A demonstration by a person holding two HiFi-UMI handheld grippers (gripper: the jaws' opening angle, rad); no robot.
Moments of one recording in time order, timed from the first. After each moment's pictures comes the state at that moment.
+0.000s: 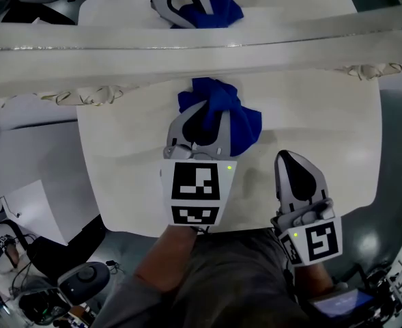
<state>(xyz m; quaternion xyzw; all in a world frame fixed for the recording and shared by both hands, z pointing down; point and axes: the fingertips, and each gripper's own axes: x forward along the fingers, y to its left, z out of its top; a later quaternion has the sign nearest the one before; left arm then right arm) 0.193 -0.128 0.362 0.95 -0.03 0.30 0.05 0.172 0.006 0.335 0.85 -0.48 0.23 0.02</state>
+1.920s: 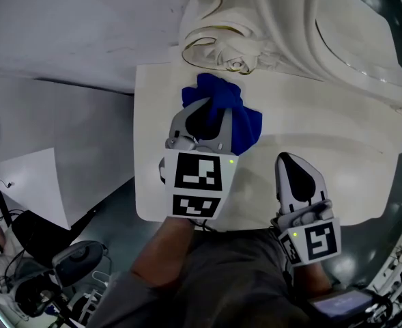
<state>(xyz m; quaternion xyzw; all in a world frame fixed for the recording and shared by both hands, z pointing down) 0.076 -0.267 0.347 0.95 -0.08 0.30 0.07 0.069 -0.128 0.315 0.81 -0.54 0.23 0.07</state>
